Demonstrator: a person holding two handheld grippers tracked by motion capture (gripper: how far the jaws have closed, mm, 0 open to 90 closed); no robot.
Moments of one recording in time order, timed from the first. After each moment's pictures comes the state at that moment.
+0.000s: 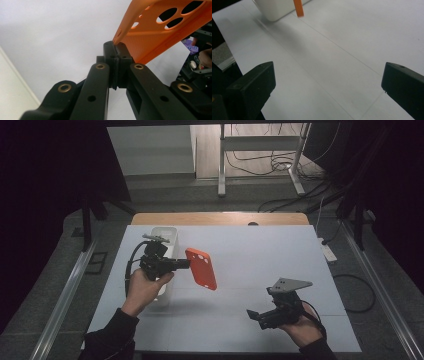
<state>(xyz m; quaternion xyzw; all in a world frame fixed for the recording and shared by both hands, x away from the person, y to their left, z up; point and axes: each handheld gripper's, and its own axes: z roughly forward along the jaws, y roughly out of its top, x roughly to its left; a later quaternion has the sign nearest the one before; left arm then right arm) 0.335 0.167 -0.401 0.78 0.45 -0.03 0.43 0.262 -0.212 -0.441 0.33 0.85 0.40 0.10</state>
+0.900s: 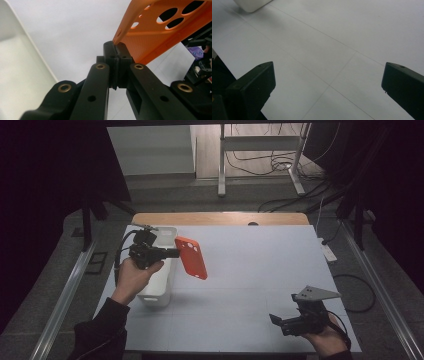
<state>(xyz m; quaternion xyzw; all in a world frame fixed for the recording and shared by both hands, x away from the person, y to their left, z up) 0.353 0.195 -0.383 0.77 0.47 -0.02 0.43 0.243 -0.267 -0.442 0.38 0.83 0.39 0.14</state>
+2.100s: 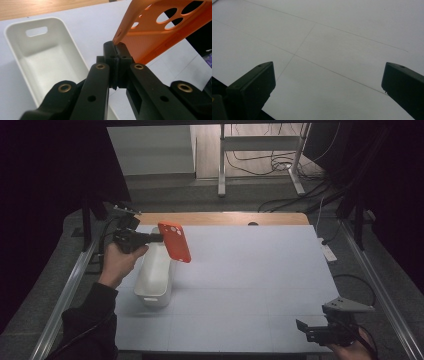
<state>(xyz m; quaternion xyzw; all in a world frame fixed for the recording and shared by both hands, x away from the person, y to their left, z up) 0.379 0.238 -0.364 0.76 0.50 0.02 0.42 0.219 -0.324 -0.446 0.47 0.79 0.34 0.17</state>
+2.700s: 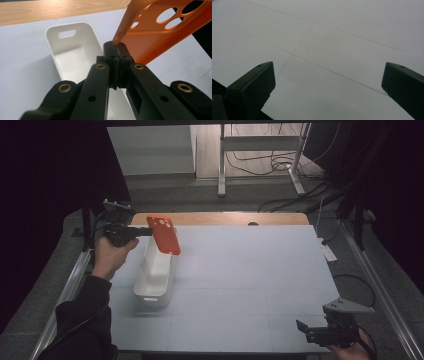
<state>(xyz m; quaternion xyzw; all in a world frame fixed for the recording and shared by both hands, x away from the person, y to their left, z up) 0.394 0.267 -0.363 0.74 0.54 0.05 0.40 0.217 -0.323 -0.446 0.47 0.79 0.34 0.18</state>
